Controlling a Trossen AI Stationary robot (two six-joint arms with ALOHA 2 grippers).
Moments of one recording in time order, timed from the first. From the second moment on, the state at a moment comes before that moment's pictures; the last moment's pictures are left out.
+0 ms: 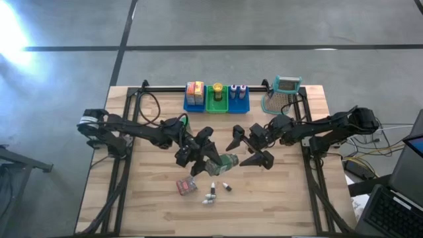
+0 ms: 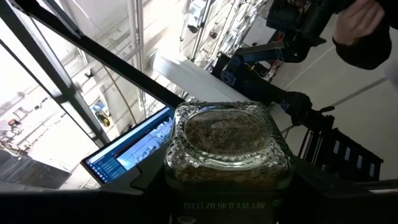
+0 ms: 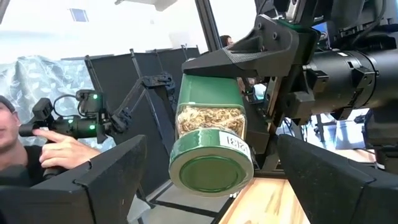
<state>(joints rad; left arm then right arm) -0.08 1.57 1.01 0.94 0.65 0.84 0.03 1.36 0.68 0.96 -0.55 0.47</state>
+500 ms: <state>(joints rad) -0.08 1.57 1.03 0.92 0.61 0.84 0.04 1.45 0.77 0.95 -0.55 0.45</state>
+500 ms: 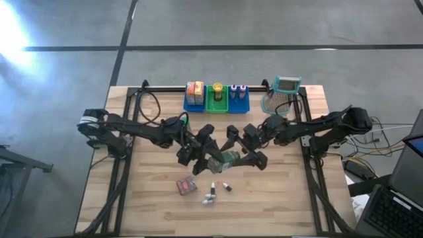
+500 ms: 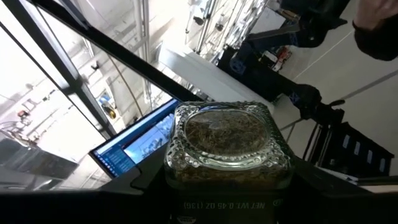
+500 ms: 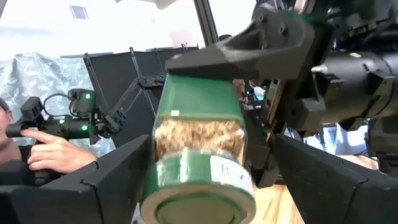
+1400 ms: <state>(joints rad) -0.08 1.57 1.03 0.92 0.58 0.81 0.04 1.45 0.78 0.95 -0.58 0.44</state>
